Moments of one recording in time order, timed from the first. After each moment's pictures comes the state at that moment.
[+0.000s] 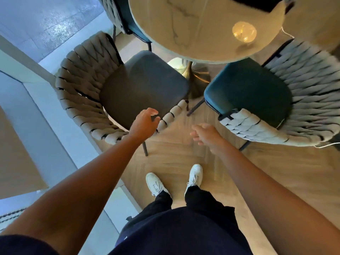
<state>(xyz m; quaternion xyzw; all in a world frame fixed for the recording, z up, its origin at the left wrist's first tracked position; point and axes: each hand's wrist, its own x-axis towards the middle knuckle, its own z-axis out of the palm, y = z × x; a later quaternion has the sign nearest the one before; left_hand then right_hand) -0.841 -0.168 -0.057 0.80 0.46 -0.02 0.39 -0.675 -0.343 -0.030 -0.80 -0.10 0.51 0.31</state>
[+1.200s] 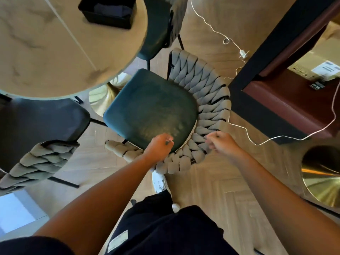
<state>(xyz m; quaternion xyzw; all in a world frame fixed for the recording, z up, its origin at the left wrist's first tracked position) -0.318 -0.508 -0.103 0.79 0.36 -0.14 0.48 -0.148 -0.696 -0.054 -0.84 -0.05 0.44 0.32</state>
